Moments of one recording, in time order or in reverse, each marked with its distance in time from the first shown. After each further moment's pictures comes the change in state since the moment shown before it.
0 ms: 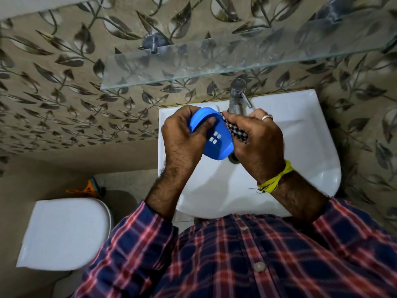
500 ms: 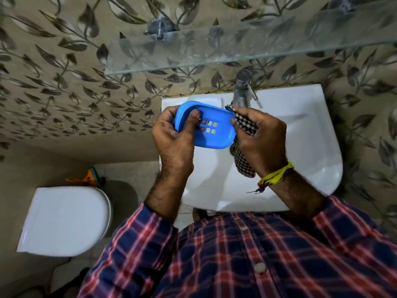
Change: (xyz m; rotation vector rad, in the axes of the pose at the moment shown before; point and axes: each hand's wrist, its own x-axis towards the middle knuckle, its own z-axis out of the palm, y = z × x) left_hand -0.016 -0.016 -0.009 -0.371 0.232 -0.028; right_hand -0.007 -0.002 0.007 0.210 0.015 0.210
